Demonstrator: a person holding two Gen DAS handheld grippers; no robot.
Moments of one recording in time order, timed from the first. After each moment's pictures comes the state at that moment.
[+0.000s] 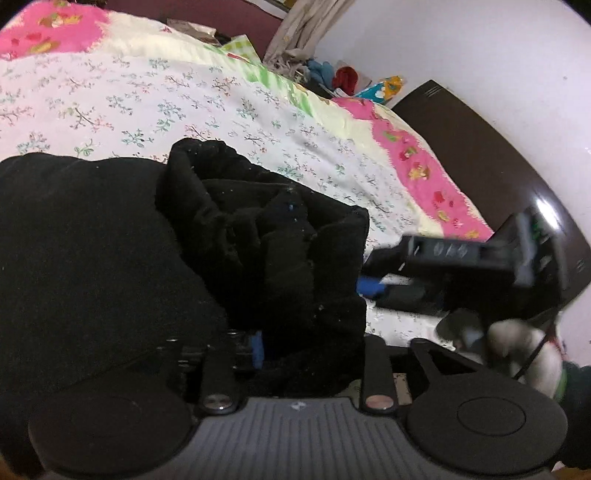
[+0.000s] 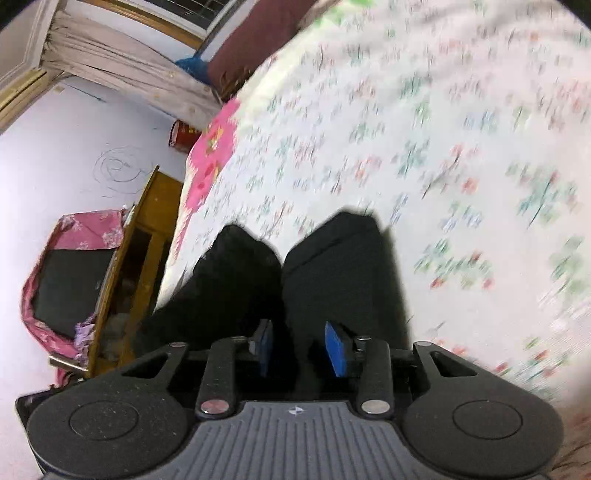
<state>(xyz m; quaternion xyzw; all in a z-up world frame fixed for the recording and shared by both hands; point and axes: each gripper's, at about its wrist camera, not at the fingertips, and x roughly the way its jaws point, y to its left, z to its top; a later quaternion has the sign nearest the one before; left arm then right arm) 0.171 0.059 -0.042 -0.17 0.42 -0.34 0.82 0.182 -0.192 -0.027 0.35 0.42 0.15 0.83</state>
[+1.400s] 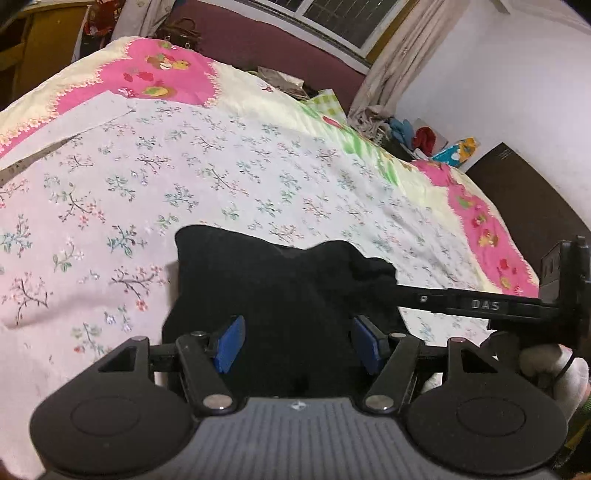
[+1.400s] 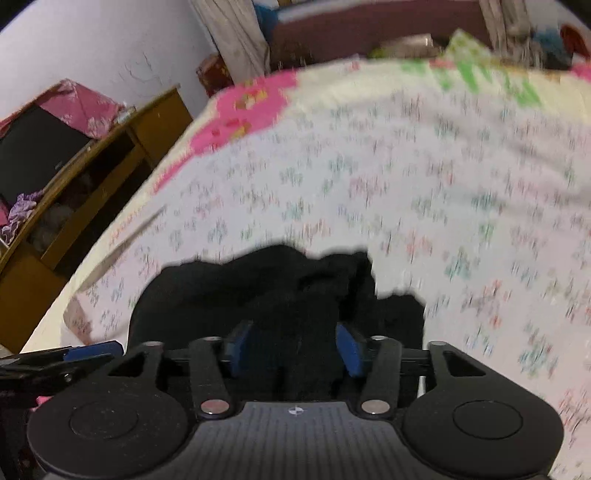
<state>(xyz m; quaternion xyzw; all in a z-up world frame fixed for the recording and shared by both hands) 0.178 0.177 0.006 -0.20 0.39 -0.21 0.87 0.228 -0.118 0.006 0.09 0.43 0.15 0.89</state>
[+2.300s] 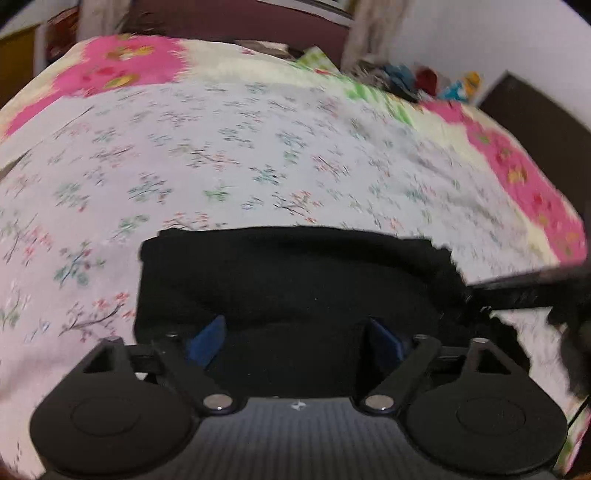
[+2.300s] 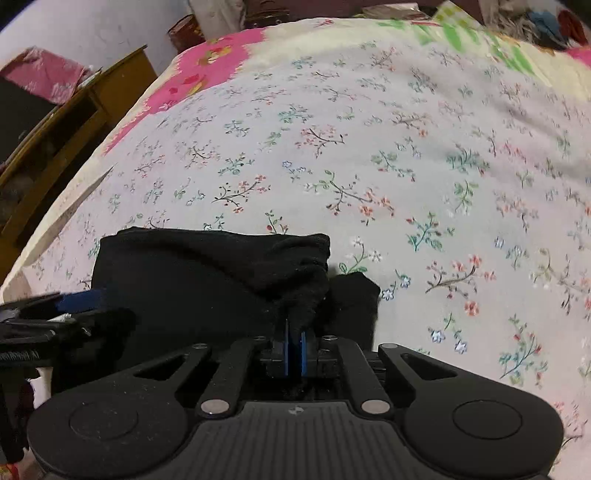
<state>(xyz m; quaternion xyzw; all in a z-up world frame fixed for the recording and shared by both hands) 0.241 0.113 -0.049 -0.08 0.43 -0.21 0.87 0.256 -0.139 -0.041 0.06 0.50 0.13 0.86</state>
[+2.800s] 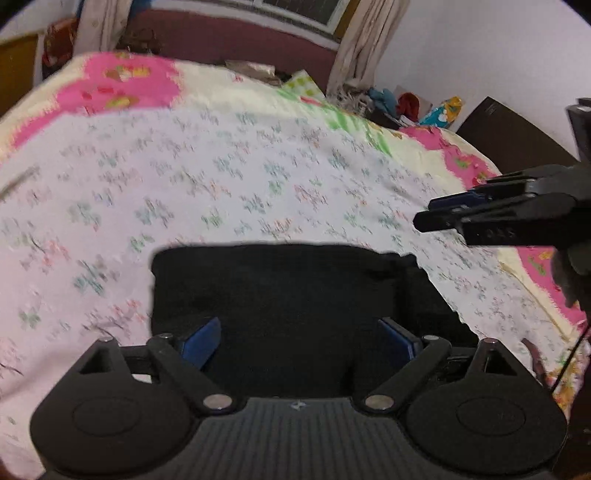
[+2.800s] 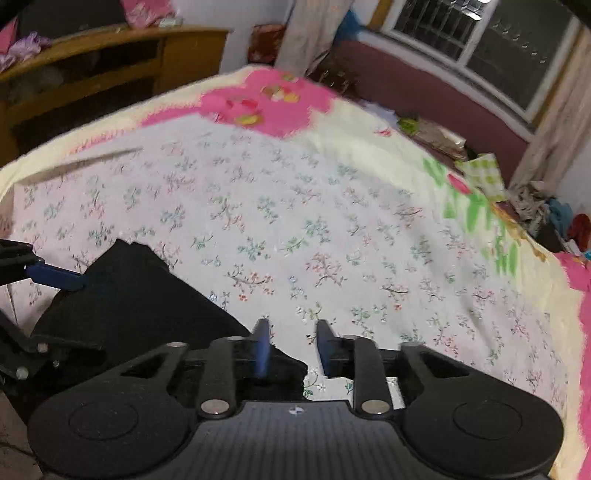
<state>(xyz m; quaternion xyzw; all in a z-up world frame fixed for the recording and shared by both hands) 0.218 0.139 -0.019 -0.12 0.40 -0.24 0.88 0.269 -0.059 0.042 -0.23 0.42 0.13 0.87</state>
